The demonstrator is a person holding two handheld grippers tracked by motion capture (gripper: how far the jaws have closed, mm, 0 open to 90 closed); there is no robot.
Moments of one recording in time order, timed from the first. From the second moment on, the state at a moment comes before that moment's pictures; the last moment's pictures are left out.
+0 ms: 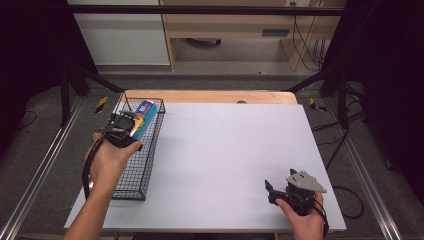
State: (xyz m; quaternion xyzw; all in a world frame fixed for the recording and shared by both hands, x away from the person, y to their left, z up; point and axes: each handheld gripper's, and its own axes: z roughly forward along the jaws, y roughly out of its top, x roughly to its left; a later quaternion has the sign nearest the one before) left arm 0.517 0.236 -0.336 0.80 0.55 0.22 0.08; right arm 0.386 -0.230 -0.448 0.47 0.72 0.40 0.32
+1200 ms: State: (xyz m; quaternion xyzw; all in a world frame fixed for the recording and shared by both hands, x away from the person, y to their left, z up) left arm 0.522 0.248 -0.349 0.79 0.57 0.22 0.04; right arm 0.387 -0.228 -0.449 0.47 0.73 0.40 0.31
